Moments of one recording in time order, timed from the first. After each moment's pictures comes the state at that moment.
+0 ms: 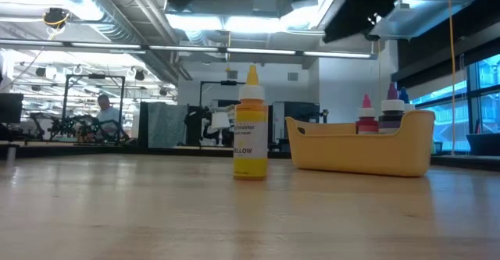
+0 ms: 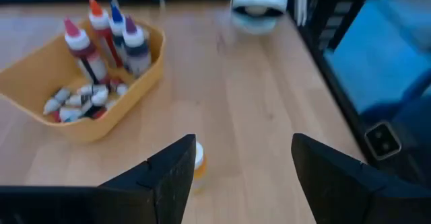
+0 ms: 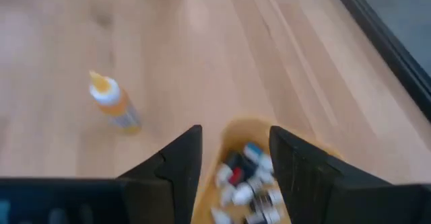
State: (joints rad) left arm -0.32 1.35 1.00 -0.22 -0.12 -0.18; right arm 0.17 1.20 0.93 -0.44 0.32 0.21
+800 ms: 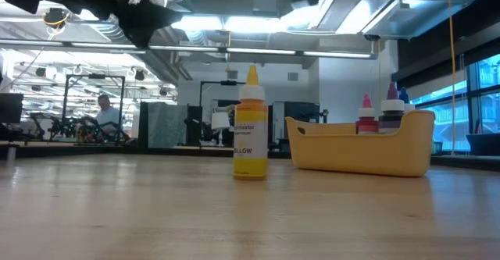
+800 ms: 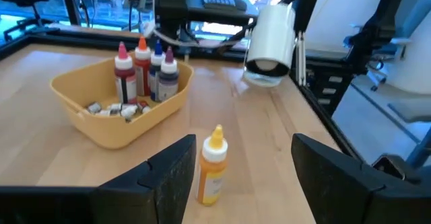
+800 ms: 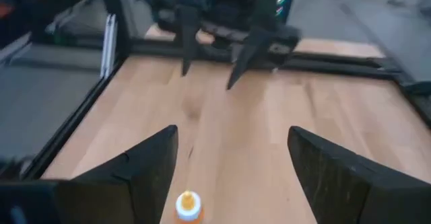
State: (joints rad) left arm -0.31 1.03 0.42 0.41 -0.19 -0.22; right arm 0.18 1.37 1.03 -0.03 0.06 -0.01
